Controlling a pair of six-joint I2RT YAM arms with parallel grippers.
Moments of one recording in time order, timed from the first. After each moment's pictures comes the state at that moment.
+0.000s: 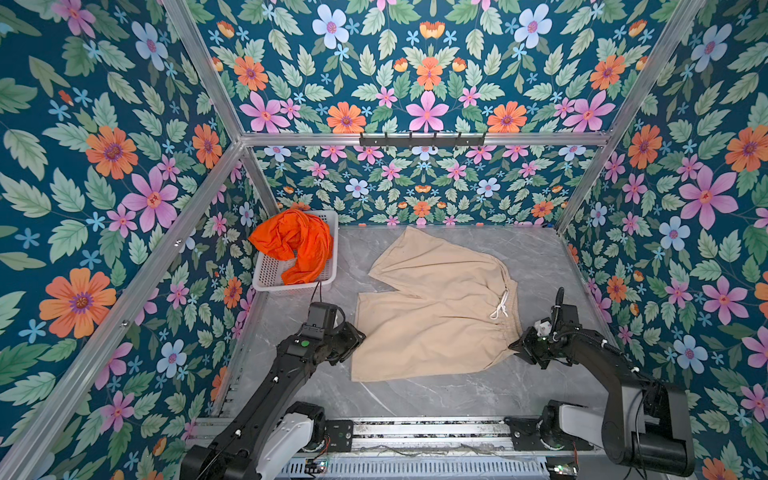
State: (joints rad) left arm -0.28 0.89 0.54 -0.64 0.33 -0.99; right arm -0.18 1.20 0.48 -0.56 -0.54 0.64
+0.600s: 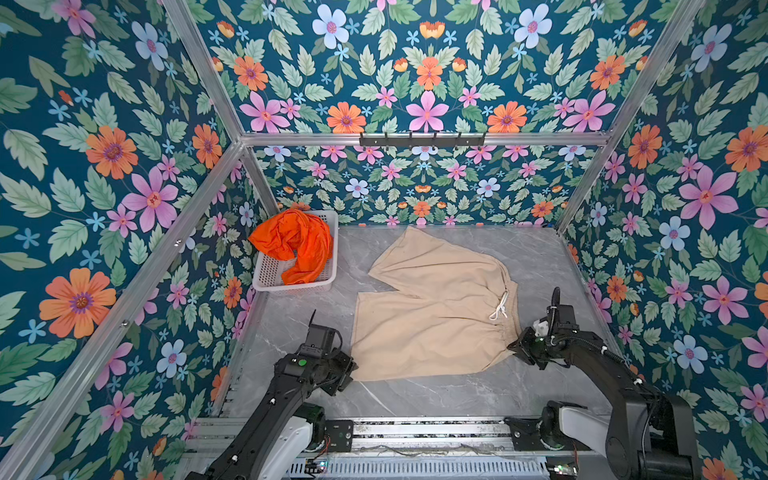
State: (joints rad) left arm -0.28 0.79 0.40 -0.82 0.33 -1.30; right arm -0.12 1.15 0.48 -0.57 -0.49 0.68
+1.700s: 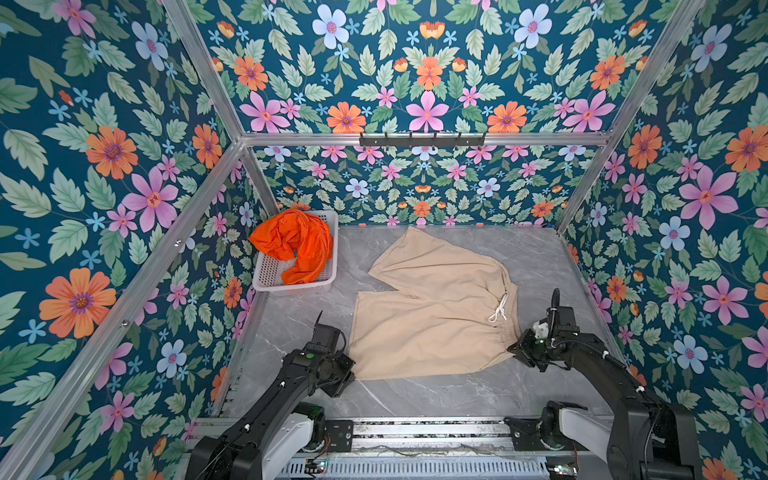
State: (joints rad) left arm -0.28 0.92 0.37 -0.74 0.27 -1.22; right arm -0.10 1.10 0.47 -0.62 -0.49 0.68
